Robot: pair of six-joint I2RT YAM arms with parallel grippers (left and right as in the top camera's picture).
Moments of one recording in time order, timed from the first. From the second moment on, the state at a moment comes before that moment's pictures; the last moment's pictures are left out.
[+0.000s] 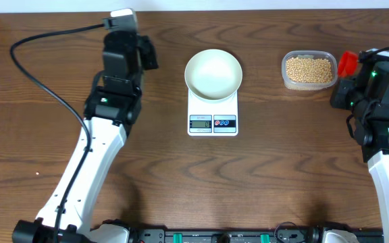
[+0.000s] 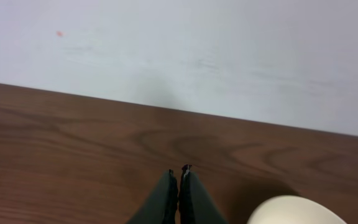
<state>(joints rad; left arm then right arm) -0.24 1.43 1.19 -0.15 -0.24 -0.22 -0.10 1.20 1.03 -0.50 0.02 0.10</state>
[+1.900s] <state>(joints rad) -0.43 1.45 1.19 -0.82 0.18 -0.01 -0.10 1.20 1.03 -0.67 -0.14 0.04</state>
